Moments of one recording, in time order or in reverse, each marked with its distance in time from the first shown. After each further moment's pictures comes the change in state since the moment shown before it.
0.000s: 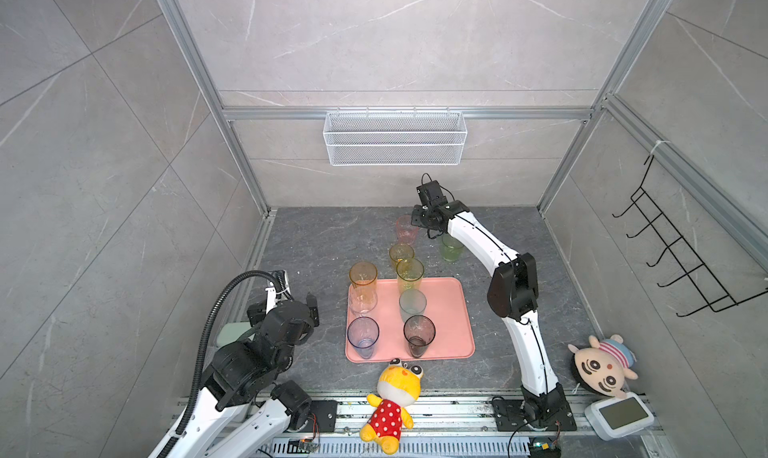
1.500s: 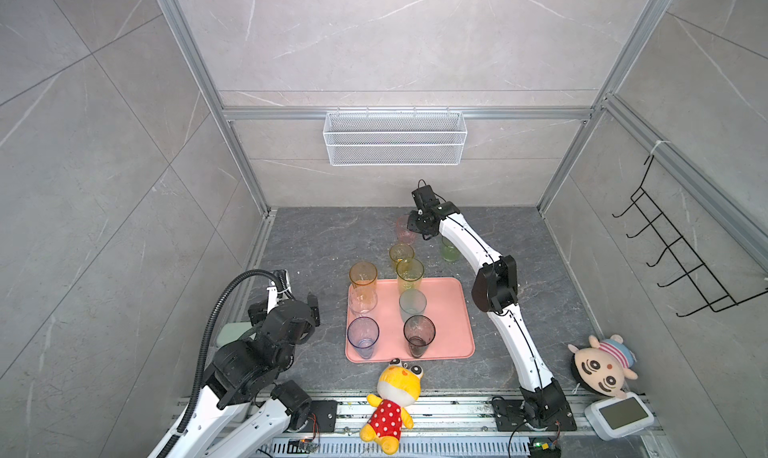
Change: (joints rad) left arm -0.002 0.010 0.000 0.001 0.001 0.000; right arm -0.017 0.248 0.312 -0.161 -0.076 0.048
